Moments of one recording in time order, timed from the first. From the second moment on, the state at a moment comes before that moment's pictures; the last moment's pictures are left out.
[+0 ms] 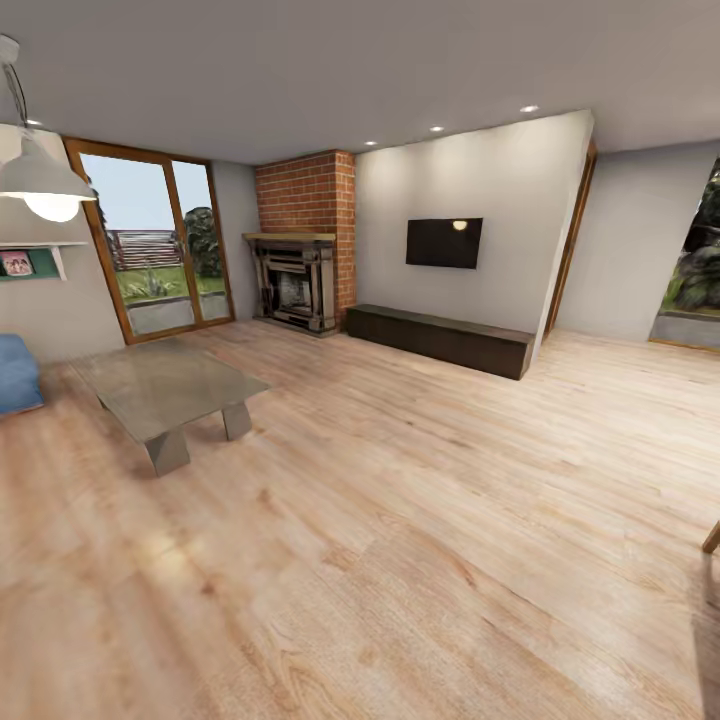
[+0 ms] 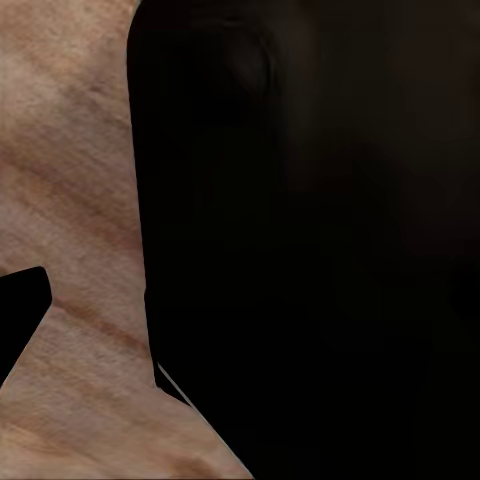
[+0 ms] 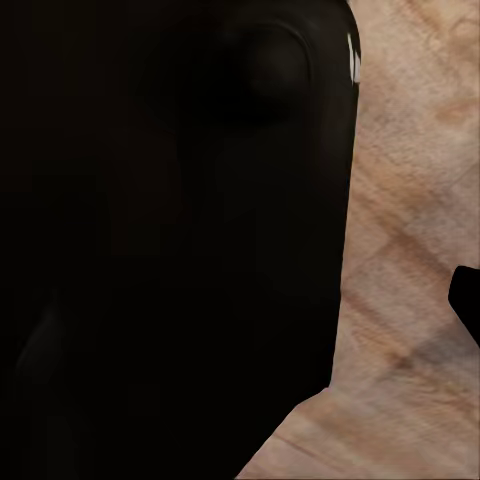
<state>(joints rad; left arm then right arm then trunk) 0.00 0.00 0.00 0.00 0.00 0.00 0.00 0.00 0.00 0.00 0.00 0.00 0.00 0.00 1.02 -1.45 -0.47</state>
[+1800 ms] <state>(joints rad) 0.04 0.08 0.01 -0.75 0.00 -0.05 0.00 -0.06 -0.08 0.00 -0.59 0.00 -0.16 0.01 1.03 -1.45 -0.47</state>
